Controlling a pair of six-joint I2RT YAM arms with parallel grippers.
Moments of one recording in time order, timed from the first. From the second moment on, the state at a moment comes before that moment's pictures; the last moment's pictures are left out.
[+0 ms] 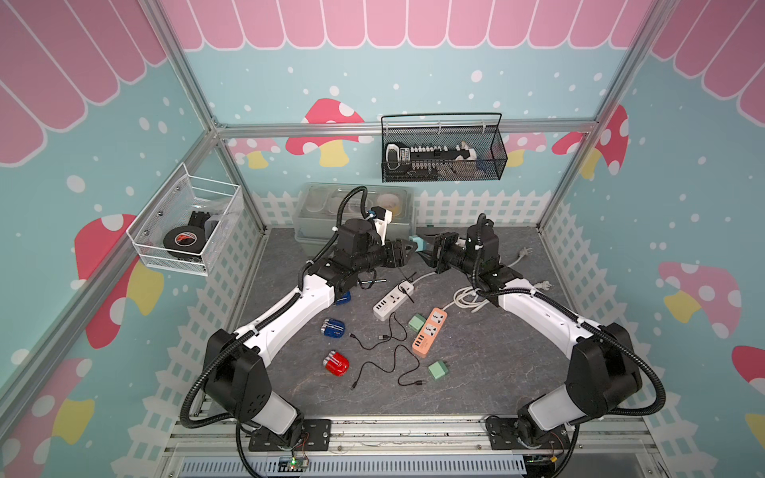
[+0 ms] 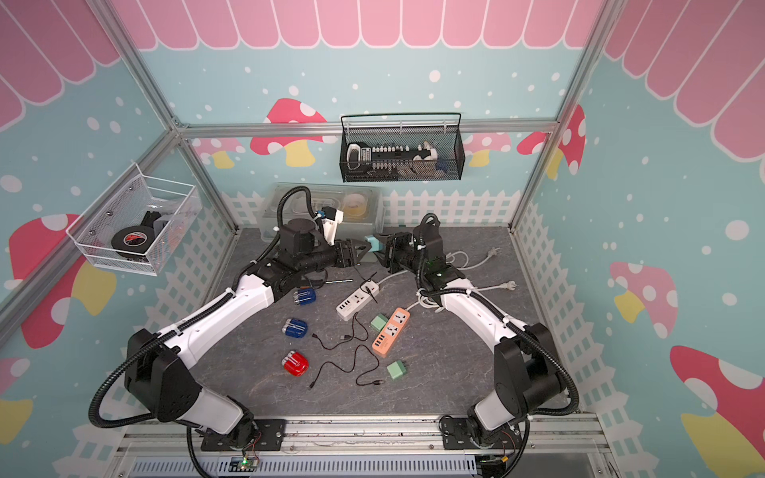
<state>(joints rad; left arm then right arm) -0.51 1.55 1.34 -0.16 0.33 -0.44 0.45 1.54 1.17 0.14 -0.41 1.91</state>
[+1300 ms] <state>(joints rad) -0.50 1.63 1.38 -0.15 0.47 -0.40 0.45 1.55 1.16 0.15 -0.46 1.92</state>
